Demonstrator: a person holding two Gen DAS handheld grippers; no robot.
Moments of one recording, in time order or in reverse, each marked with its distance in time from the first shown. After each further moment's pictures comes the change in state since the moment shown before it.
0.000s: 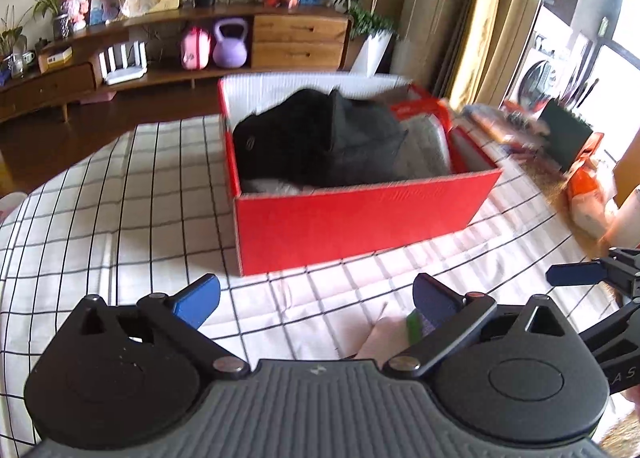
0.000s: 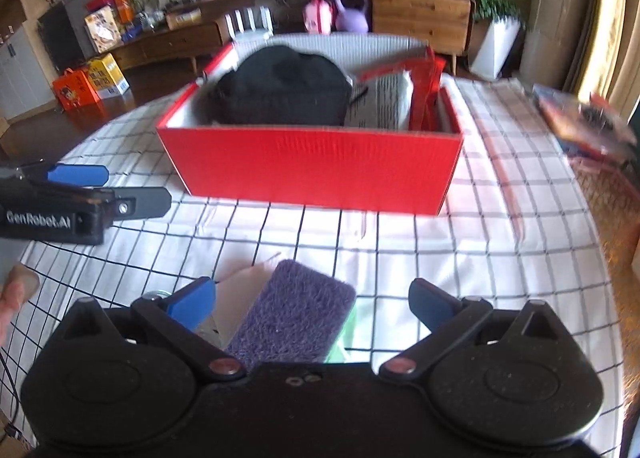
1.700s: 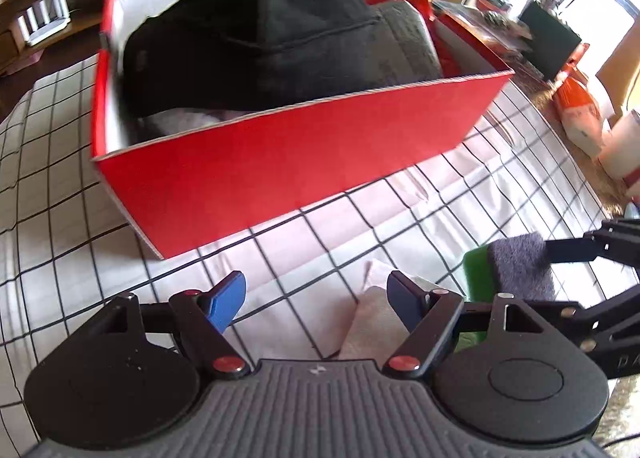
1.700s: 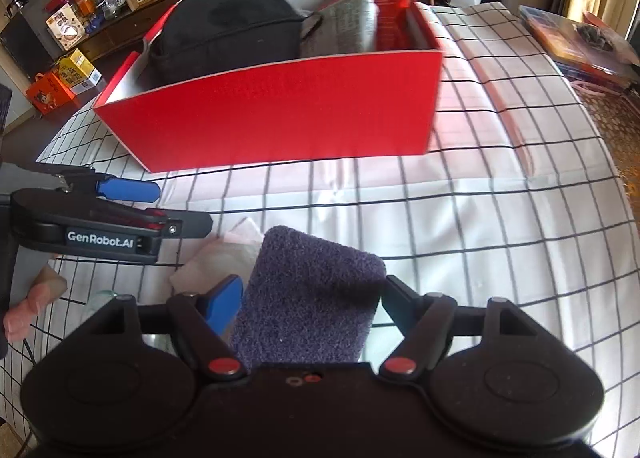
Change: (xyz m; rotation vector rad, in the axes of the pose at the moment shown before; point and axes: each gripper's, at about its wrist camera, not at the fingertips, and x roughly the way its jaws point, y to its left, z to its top) left arm 0.094 -0.020 0.011 0.140 0.265 -0.152; right arm 0.027 -0.040 0.003 0.135 0.131 0.006
